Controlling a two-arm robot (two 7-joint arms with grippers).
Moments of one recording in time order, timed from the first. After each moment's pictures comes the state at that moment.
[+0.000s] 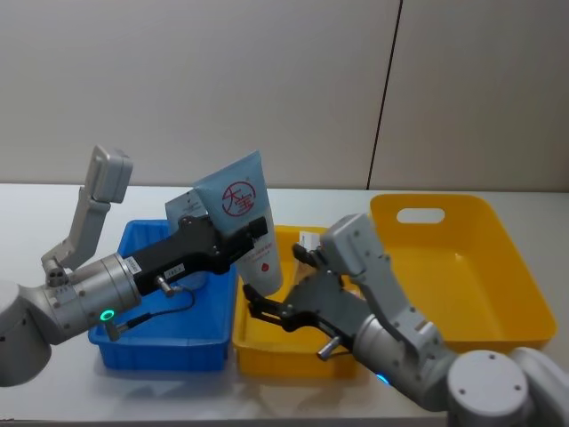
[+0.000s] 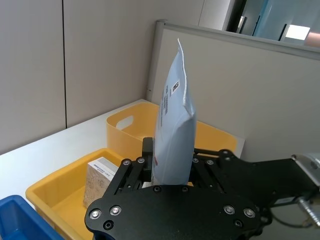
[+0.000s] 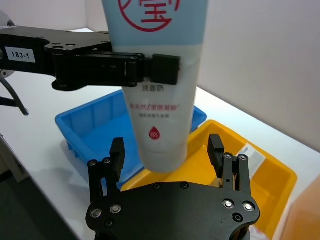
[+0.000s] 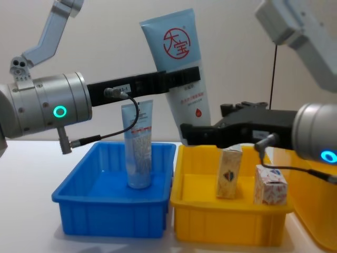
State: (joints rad) left arm -0.60 0.26 0.42 -1.20 -0.63 0.07 -0.83; right arm 0.30 0.32 -0.48 -1.62 0.17 0.21 0.26
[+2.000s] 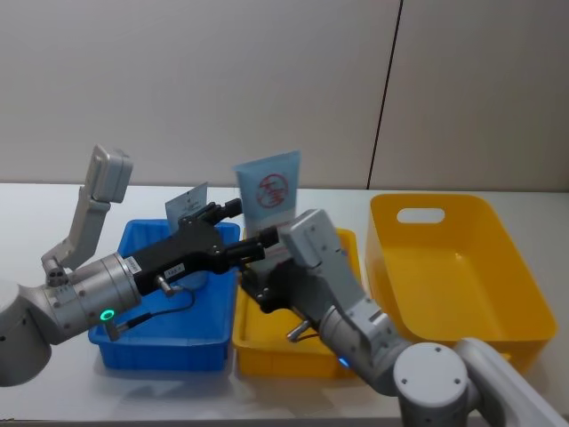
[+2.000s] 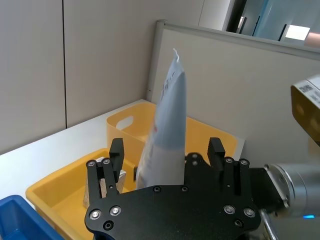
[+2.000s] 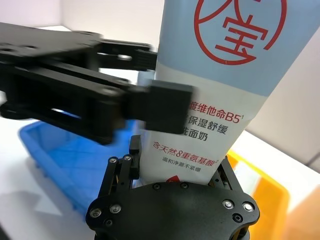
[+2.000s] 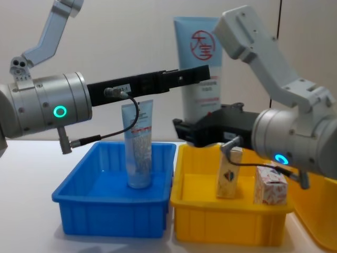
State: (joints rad) left arm -0.60 0.26 0.42 -1.20 -0.63 0.07 -0.83; right arm 0.38 0.20 -0.53 -1.45 0.03 0.13 0.16
